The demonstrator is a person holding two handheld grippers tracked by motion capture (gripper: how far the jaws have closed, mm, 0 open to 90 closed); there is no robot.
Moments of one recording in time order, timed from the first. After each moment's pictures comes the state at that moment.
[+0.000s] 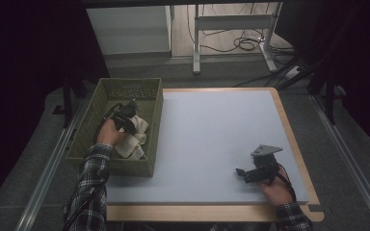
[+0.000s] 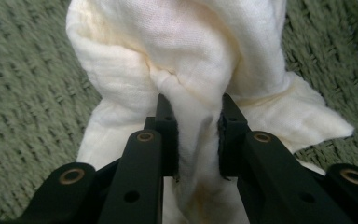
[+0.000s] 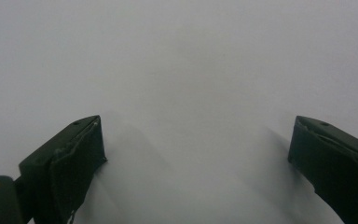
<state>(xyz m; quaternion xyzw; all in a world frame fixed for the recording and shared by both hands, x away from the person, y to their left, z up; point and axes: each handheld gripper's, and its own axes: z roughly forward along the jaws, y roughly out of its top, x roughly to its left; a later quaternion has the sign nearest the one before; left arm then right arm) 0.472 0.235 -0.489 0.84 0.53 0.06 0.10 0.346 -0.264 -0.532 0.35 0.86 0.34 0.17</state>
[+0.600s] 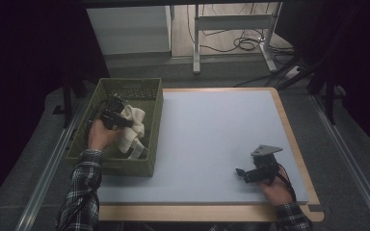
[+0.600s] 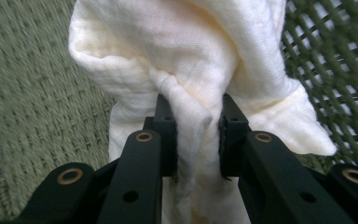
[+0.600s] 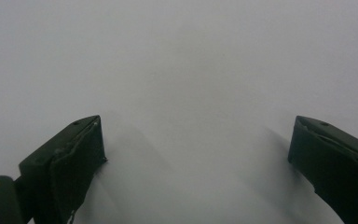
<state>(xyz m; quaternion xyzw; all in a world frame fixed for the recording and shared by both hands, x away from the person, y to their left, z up) 0.440 0.258 -0.450 0.80 0.53 0.11 0.24 0.346 -0.264 -0.532 0.35 0.86 0.34 0.17</state>
